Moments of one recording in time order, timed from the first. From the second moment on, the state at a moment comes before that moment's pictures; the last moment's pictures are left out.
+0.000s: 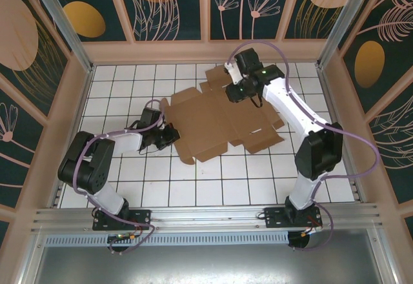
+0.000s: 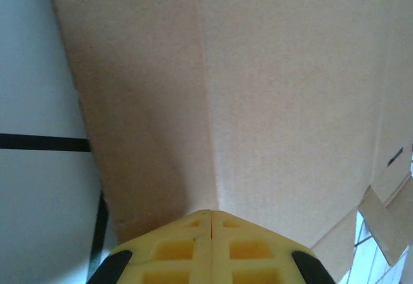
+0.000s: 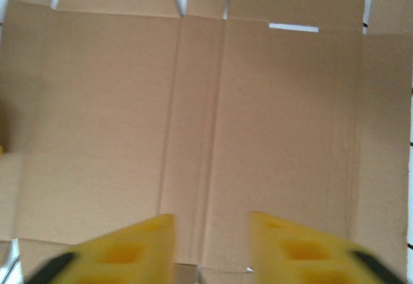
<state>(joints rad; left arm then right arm) -0.34 1.65 0.71 0.01 0.43 -0.85 0.46 1.78 1.69 -0.91 -0.05 -0.06</state>
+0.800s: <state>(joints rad) -0.32 1.82 0.90 -0.04 0.33 -0.75 -0.07 2.20 1.59 -0.43 -0.62 0.05</state>
